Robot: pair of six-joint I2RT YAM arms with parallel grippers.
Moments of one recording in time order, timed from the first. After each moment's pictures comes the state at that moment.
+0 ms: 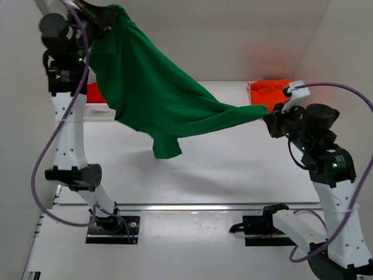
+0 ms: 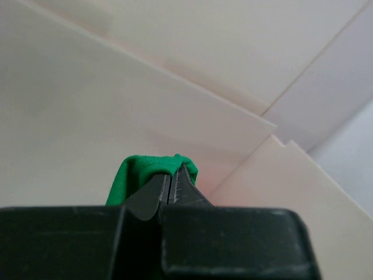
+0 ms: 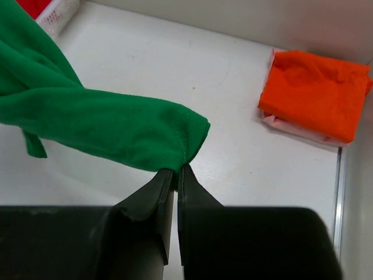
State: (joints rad) left arm -0.02 1.67 2.34 -0.33 0.30 -0.72; right arm 0.23 0.88 1.44 -0.83 -0.09 -0.03
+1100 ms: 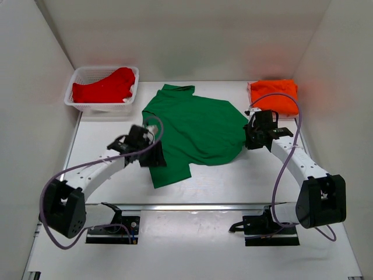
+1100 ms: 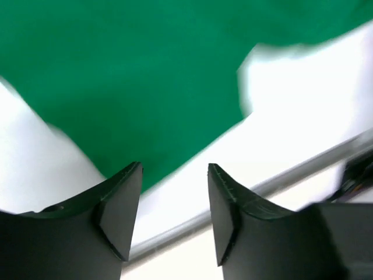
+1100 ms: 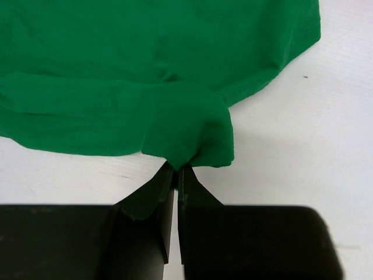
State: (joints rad) left arm -0.41 1.25 0.87 -0.52 0.25 -0.43; right arm 0.17 1.32 0.94 -0.55 -0.05 -0.02
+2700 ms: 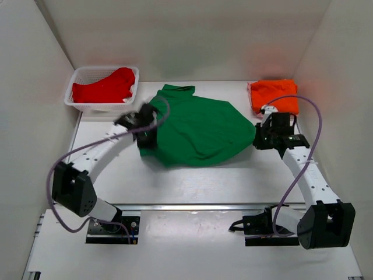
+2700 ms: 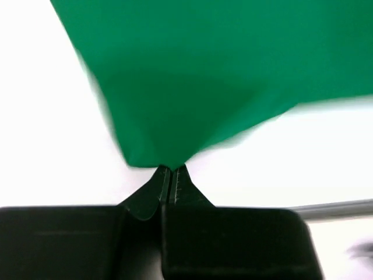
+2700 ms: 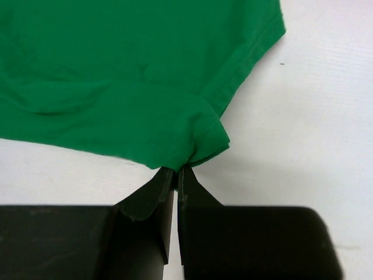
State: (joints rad) left arm -0.56 1.47 1.04 -0.86 -0.12 -0.47; right arm 0.08 1.13 0.88 -0.58 -0.13 0.00
